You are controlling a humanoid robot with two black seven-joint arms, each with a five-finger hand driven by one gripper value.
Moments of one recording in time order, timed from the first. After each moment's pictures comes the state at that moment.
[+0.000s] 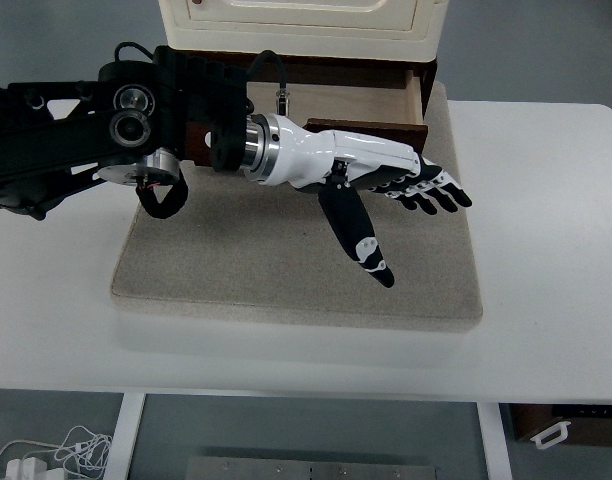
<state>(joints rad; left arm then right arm) -1.41 0.49 -0.22 -1.61 0.53 -0.29 0.31 -0.01 0.00 -0.01 0.17 -0.04 -0.05 0.03</state>
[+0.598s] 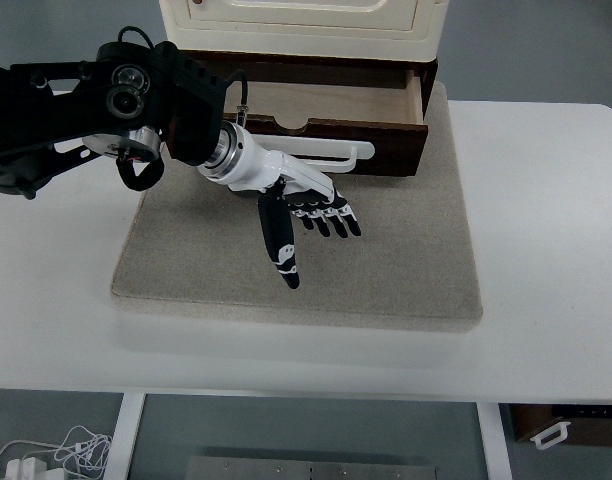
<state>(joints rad) -1.44 0.50 -0.16 -1.43 0.53 -0.57 0.58 -0.01 0.00 -0.01 0.18 -0.04 -0.05 0.03</state>
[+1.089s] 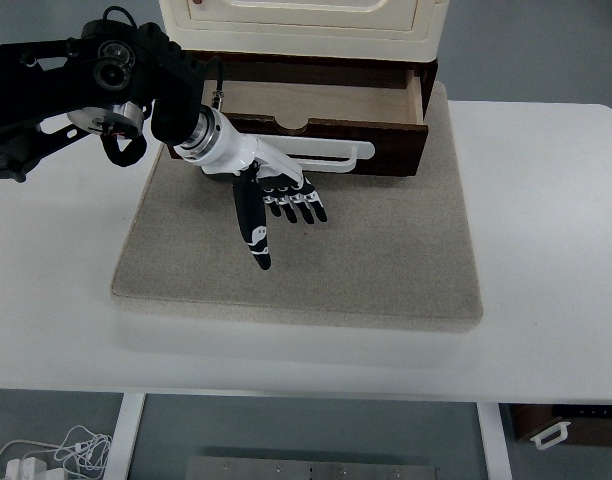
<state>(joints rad) -1.45 0.51 -0.15 -1.34 0.53 -0.61 0.61 -0.01 0.00 -0.01 0.17 -0.04 -0.05 0.03</state>
